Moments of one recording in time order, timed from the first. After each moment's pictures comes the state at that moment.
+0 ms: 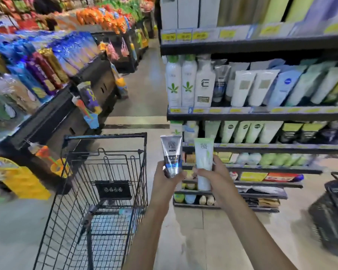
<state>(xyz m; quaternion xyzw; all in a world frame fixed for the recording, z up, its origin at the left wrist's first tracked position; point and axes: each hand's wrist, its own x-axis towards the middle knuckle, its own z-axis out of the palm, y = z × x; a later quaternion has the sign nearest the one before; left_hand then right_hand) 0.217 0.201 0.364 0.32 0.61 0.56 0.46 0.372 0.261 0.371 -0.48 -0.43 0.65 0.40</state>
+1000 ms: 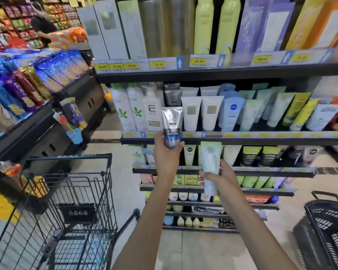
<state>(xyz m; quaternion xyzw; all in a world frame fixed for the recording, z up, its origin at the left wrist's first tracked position) 0.385 0.406 0.425 0.37 0.62 0.64 0.25 0.556 0.386 0.402 -0.47 -0.45 0.63 0.44</state>
